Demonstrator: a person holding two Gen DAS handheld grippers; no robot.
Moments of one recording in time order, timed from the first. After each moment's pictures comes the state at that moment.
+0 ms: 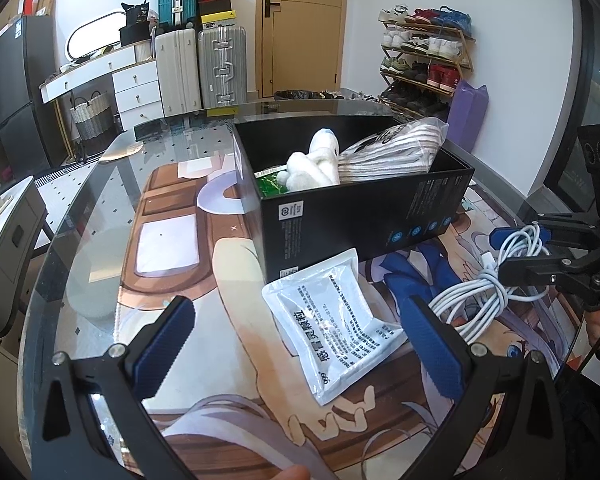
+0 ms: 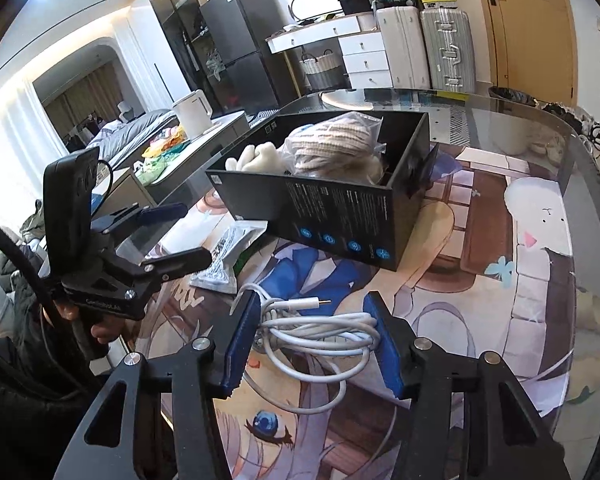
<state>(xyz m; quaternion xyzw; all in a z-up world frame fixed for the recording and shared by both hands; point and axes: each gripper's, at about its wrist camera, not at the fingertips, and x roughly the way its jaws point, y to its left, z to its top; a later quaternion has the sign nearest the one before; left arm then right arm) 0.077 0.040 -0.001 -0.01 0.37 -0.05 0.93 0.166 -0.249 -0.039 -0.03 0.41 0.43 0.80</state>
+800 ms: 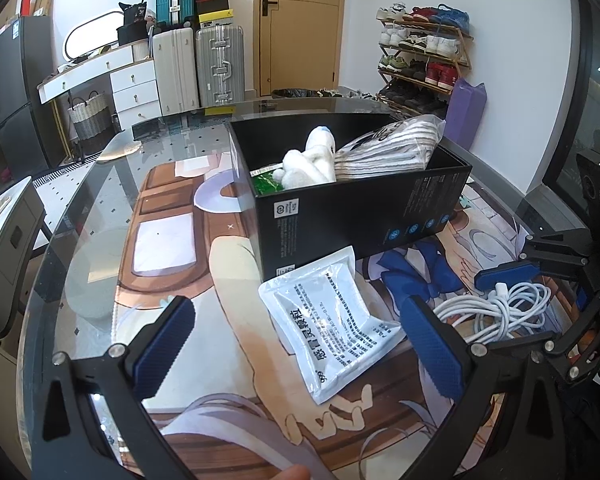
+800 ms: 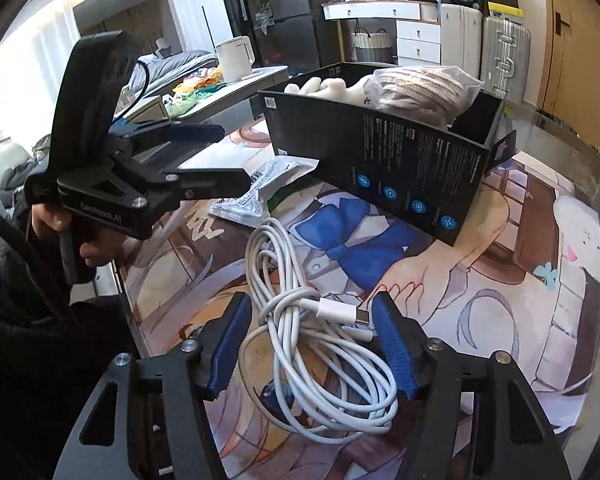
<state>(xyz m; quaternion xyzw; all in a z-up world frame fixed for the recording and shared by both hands) 0.077 0.038 -0.001 -0.01 0.38 -0.05 0.93 0.135 -0.220 -0.066 -0.15 0.40 0.48 0.76</state>
